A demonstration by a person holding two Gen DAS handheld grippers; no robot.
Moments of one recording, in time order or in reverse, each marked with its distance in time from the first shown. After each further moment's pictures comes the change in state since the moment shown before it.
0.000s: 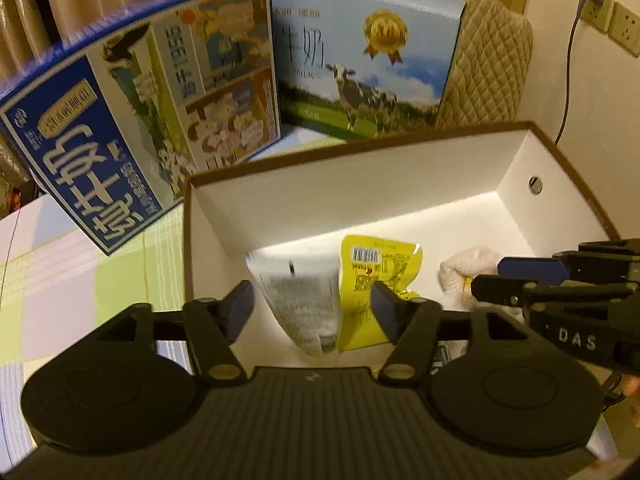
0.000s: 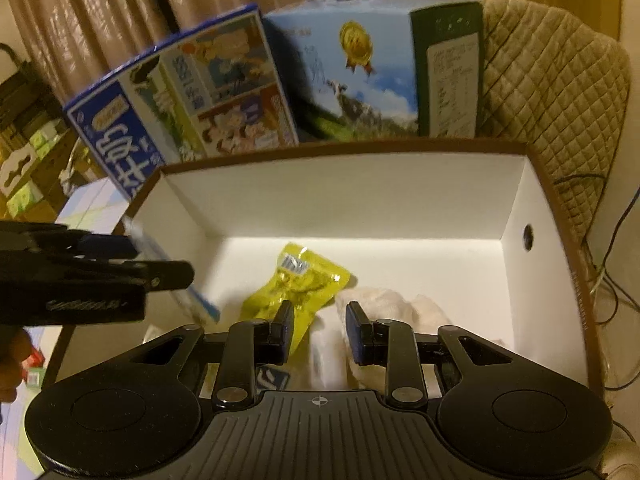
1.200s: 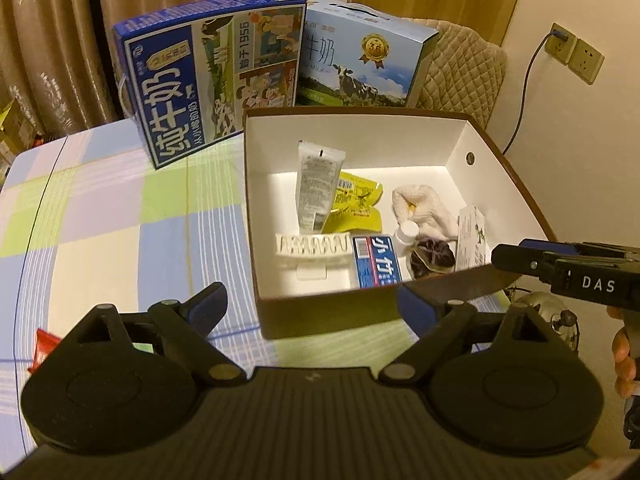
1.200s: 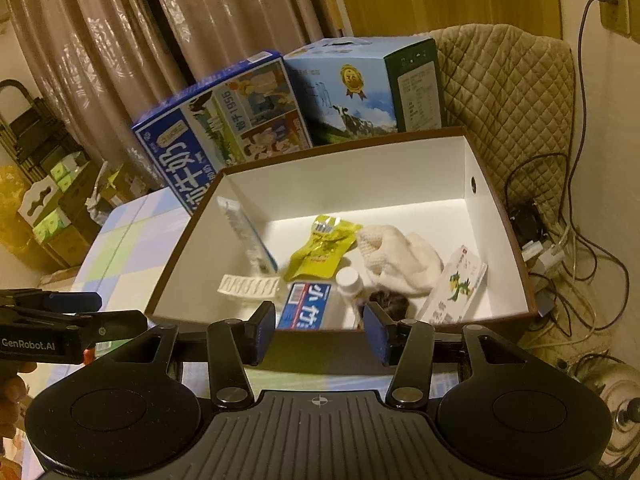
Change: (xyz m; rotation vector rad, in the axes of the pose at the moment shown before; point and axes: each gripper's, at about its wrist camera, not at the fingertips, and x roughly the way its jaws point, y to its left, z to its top) left arm -0.141 0.010 -0.099 -0.132 -0.020 -0.055; right arm -0.132 0.038 -0.074 0.079 -0.079 0.026
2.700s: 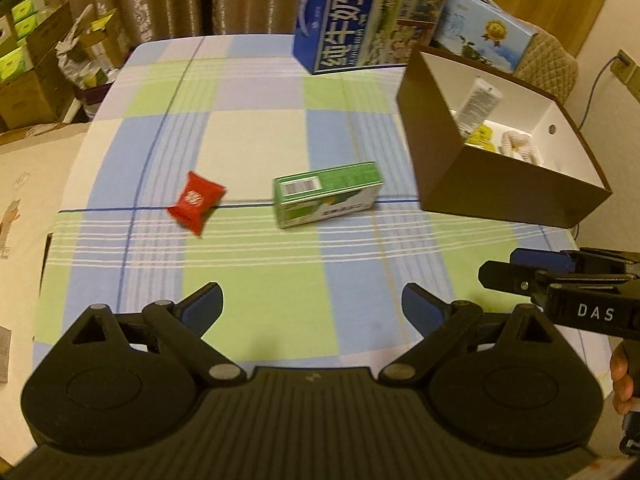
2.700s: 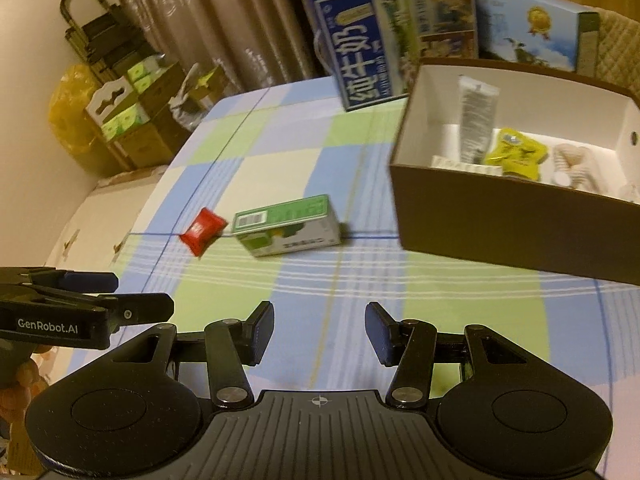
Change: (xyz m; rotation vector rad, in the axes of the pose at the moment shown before) left arm -0.090 0.152 -0.131 -0.199 0.081 0.114; right arm 0.033 0.191 -0.104 -0.166 0.185 0.142
